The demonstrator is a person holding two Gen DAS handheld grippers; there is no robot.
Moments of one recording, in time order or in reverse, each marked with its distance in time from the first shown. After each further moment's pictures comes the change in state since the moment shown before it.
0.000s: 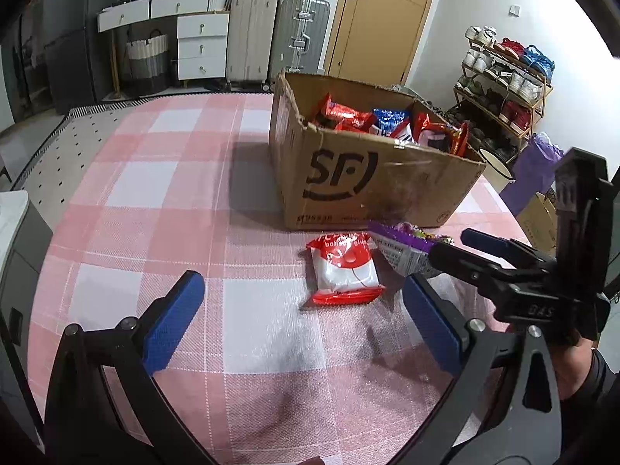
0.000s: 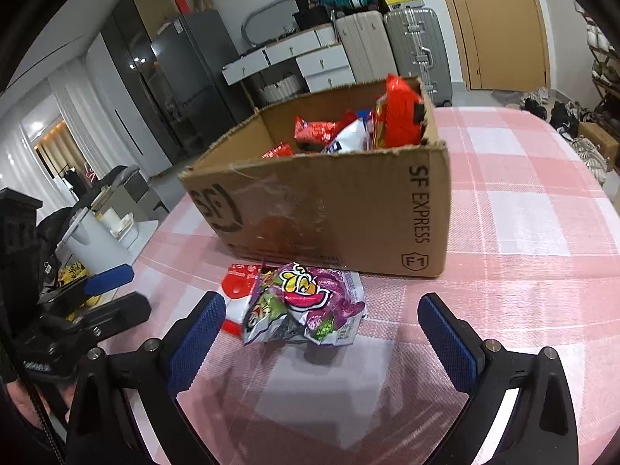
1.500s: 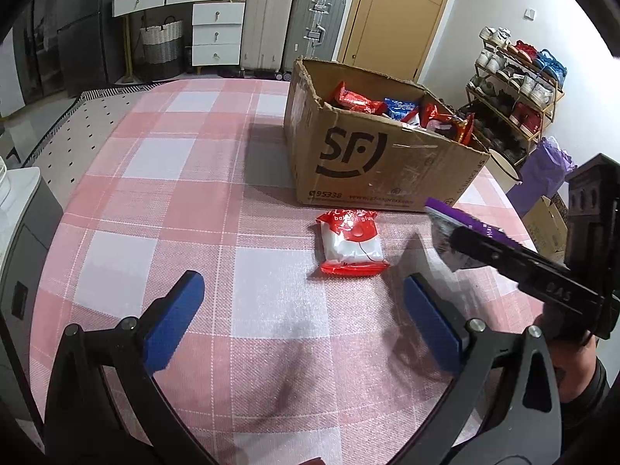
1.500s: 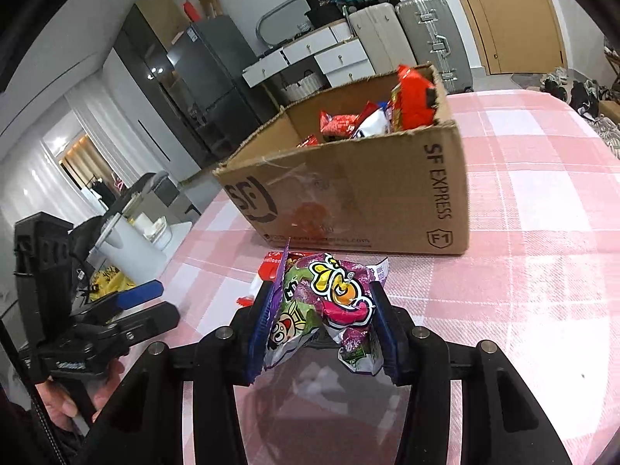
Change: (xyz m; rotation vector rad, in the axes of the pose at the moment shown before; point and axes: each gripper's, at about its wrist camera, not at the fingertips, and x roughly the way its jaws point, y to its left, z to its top) left arm -0.016 0.005 -0.021 -0.046 0.024 0.030; right arm -0.018 -0.001 -0.016 0.047 -0.016 0.137
